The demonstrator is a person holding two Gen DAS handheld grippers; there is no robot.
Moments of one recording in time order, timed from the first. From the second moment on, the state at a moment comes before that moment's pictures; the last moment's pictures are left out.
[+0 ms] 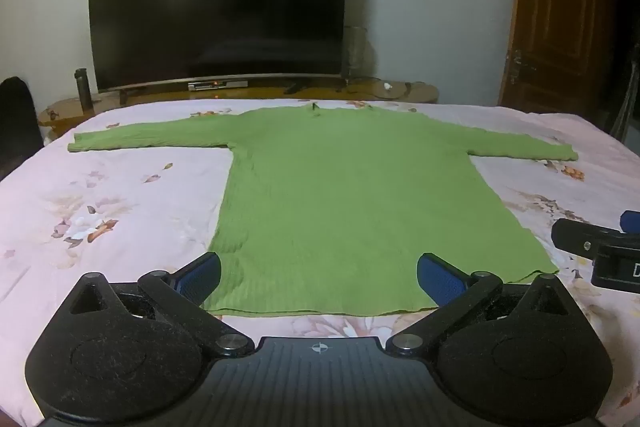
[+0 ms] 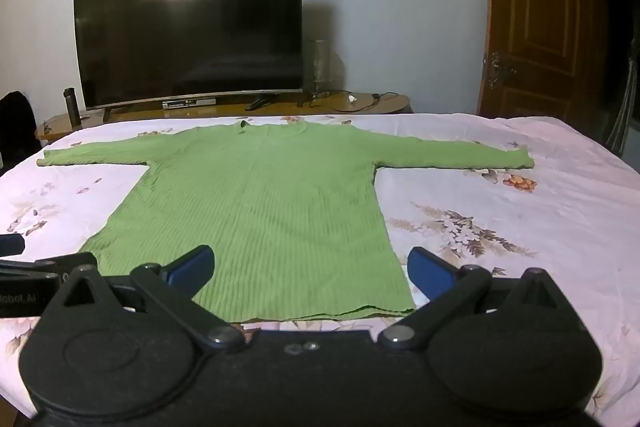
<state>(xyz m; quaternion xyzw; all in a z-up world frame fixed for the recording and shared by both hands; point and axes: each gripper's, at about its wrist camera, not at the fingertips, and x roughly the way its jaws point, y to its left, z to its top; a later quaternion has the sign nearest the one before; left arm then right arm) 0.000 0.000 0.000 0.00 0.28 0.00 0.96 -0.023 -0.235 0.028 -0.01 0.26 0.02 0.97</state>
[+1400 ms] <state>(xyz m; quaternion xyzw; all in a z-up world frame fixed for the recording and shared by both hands) 0.002 0.008 -0.001 -0.01 0.28 0.00 0.96 -0.017 -0.230 0.020 -0.01 0.26 0.02 0.97</state>
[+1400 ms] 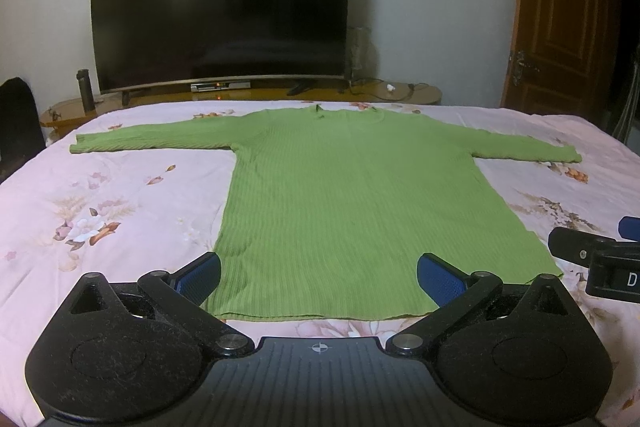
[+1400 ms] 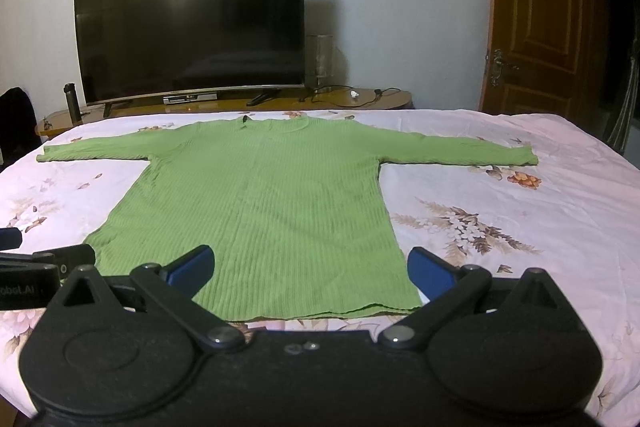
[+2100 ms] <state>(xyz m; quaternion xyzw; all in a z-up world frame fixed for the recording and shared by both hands) 0.005 0.012 -0.002 -0.01 0.28 0.00 0.96 -0.017 -0.229 0.022 -0.02 0.26 0.01 0.97</state>
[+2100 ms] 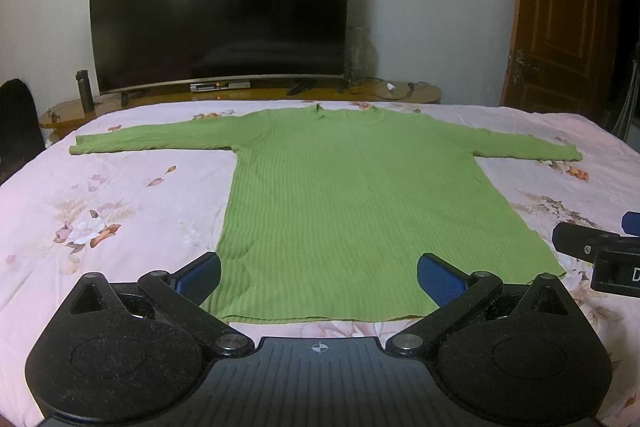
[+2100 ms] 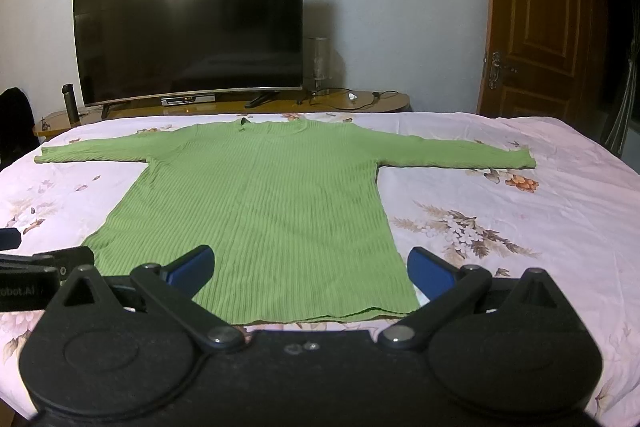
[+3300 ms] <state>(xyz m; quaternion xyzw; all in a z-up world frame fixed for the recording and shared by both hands) 0.022 0.017 -0.005 -0.05 0.30 -0.01 0.95 -0.010 -0.227 0.024 -0.01 0.26 0.02 0.96</state>
